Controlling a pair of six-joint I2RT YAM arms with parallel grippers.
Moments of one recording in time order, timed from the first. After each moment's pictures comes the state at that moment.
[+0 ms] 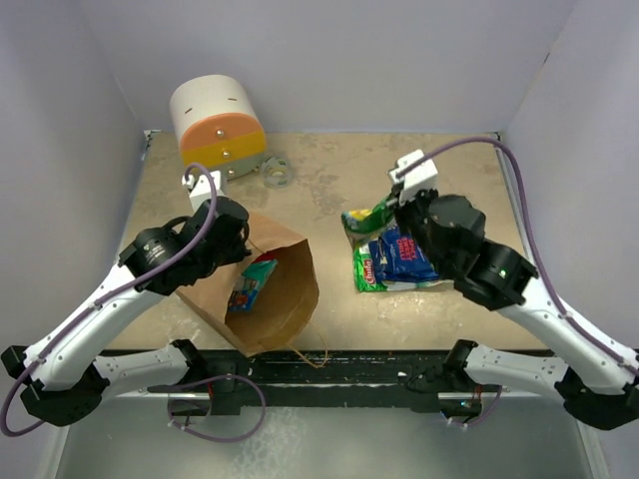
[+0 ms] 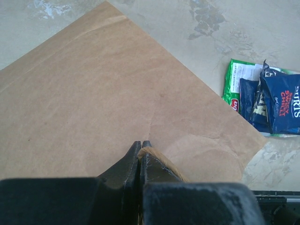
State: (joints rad) left arm -0.82 1.05 1.35 -1.15 -0.54 -0.87; right arm 0.98 0.95 1.27 -0.49 0.60 -0.16
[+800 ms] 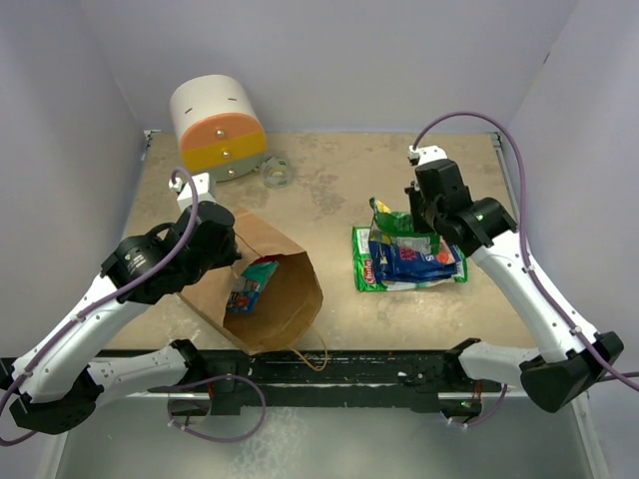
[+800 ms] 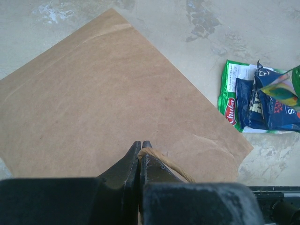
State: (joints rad) left arm -0.82 0.99 1.36 -1.17 -0.54 -0.85; right arm 0.50 1.20 1.35 -0.92 0.35 0.16
